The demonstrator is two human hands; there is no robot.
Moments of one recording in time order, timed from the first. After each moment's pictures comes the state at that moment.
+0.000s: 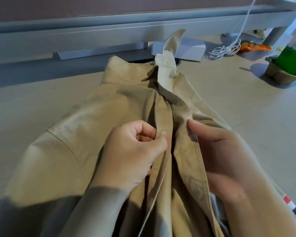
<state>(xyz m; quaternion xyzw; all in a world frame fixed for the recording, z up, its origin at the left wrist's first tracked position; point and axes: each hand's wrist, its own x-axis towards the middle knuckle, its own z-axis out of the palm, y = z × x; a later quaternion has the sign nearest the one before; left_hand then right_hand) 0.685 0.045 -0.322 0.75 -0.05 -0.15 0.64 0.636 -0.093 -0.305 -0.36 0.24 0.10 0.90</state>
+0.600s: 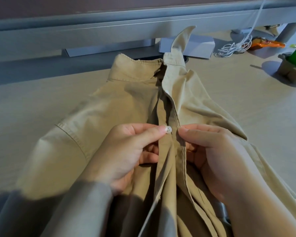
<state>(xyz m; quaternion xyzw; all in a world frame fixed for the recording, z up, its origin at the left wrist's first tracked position) 0.694 0.056 -0.322 0.61 0.03 -0.31 0.73 0.637 -0.082 -0.316 -0.55 0.24 0.06 0.79</state>
